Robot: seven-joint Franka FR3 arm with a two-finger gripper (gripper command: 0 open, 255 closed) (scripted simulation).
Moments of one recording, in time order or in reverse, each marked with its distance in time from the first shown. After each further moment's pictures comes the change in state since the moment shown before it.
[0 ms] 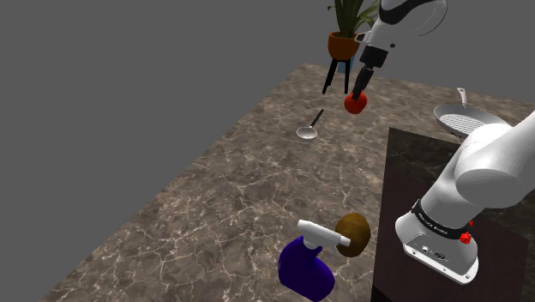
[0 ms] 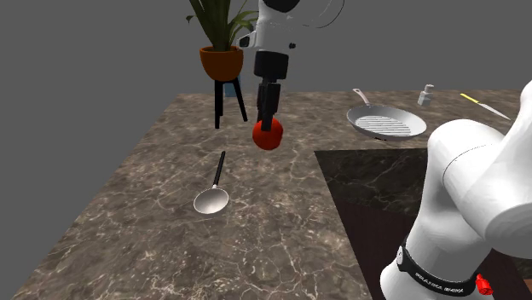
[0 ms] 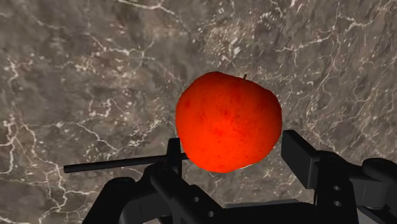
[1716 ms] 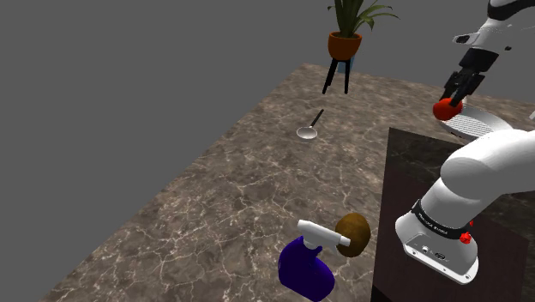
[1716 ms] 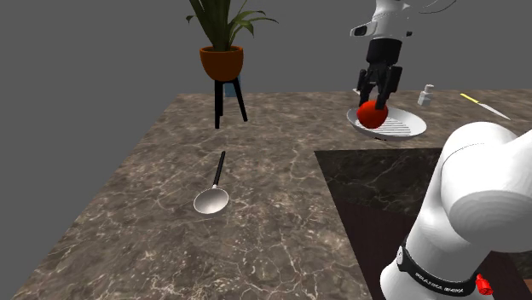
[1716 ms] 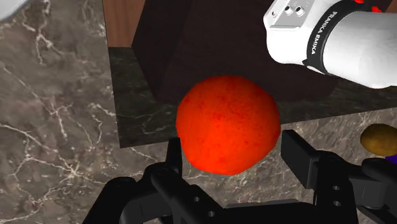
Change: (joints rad) arm -0.330 -0.300 -0.302 -0.016 -0.385 -0.316 -0.387
